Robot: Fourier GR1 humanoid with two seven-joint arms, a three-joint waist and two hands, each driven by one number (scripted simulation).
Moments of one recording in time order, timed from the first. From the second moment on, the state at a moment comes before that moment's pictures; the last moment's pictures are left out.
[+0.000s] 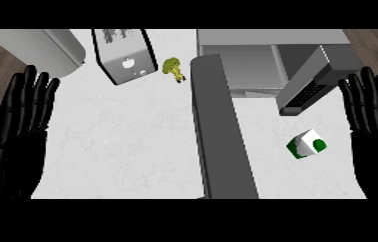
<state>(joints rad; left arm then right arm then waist) 0.01 0.11 -0.01 -2.10 -0.03 0.01 0.01 0.02 -0.12 -0.01 -2.10 -0.01 -0.01 0.00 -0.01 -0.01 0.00</state>
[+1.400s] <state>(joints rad) 0.23 0.00 -0.55 -1.88 -0.09 0.41 -0.27 0.43 -0.16 -0.32 -1.83 -0.19 0.49 -0.41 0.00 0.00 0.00</state>
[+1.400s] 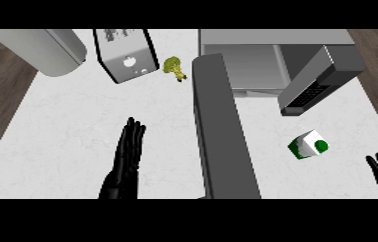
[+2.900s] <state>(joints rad) 0.36 0.14 -0.57 -1.91 0.09 0.38 -0.41 -0.11 -0.23 -0.39 -0.79 0.15 0.19 -0.93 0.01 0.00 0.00</state>
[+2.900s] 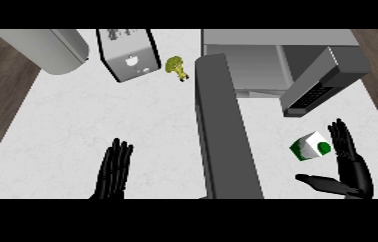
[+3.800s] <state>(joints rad) 0.45 0.24 -0.46 -1.91 0.19 0.25 -0.51 -0.37 -0.31 -0.45 -0.33 0.19 0.00 -1.07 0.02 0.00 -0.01</state>
